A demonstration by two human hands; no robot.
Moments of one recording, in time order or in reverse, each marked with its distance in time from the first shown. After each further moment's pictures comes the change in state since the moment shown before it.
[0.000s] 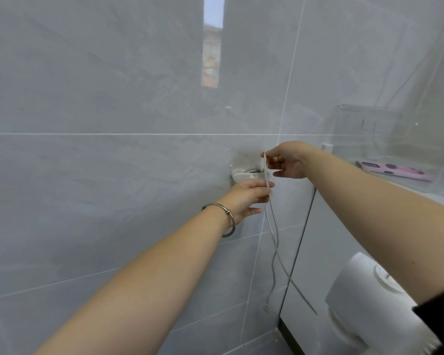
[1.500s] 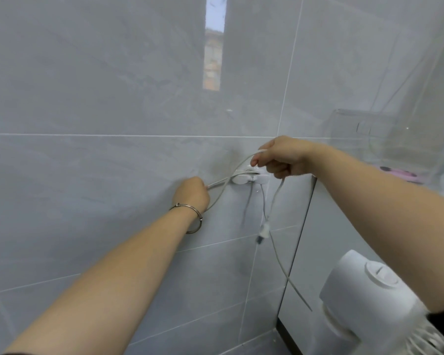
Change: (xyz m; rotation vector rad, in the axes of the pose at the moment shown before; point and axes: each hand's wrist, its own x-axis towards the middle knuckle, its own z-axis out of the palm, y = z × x) left_hand -0.001 -0.013 -0.086 1.128 0.658 0.075; right_hand -0.041 -0.016 0.002 -0.292 -0.264 -0.210
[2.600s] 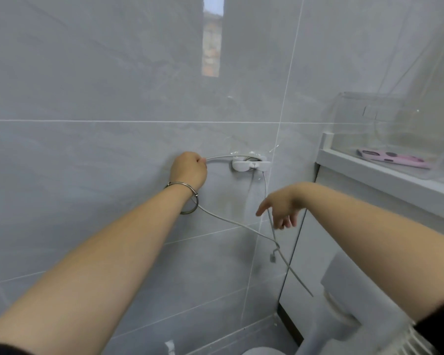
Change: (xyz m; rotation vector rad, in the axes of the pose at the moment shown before) left_hand 0.011 0.002 -0.017 -0.258 0.126 0.016; right_hand 0.012 0.085 0.047 -0.826 -0.398 0.364
